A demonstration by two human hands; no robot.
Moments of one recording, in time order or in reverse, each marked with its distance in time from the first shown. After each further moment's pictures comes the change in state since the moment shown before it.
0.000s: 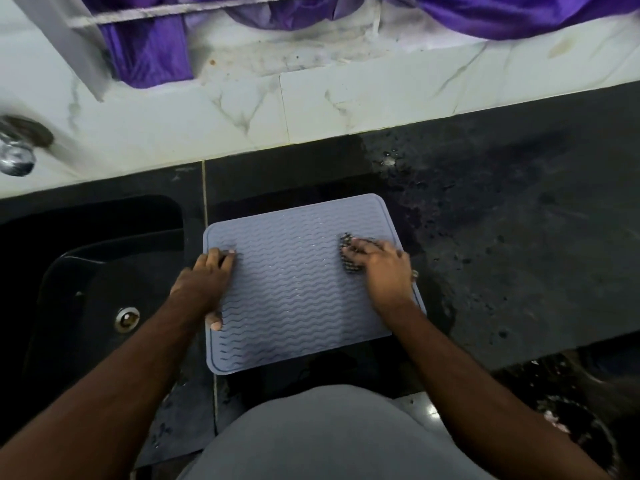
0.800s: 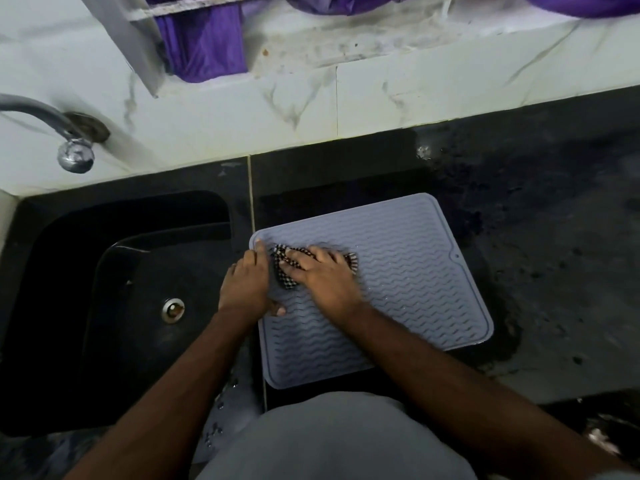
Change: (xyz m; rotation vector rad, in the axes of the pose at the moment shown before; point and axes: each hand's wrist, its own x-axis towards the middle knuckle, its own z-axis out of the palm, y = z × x) left_hand -0.009 -0.006 0.005 -0.362 0.162 -0.090; right_hand 0.039 -0.161 0.053 -0.031 -0.049 -0.511
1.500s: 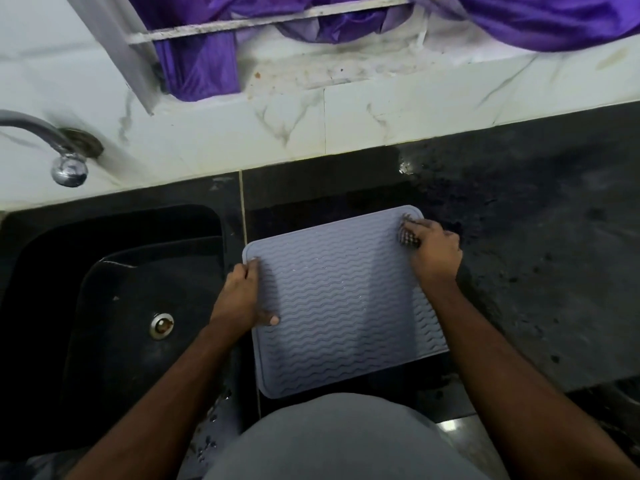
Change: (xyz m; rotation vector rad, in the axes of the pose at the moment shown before) left_hand 0.002 -0.011 0.007 -0.251 -0.026 0.042; right_hand -0.067 0.150 -0.075 0.365 0.243 0.908
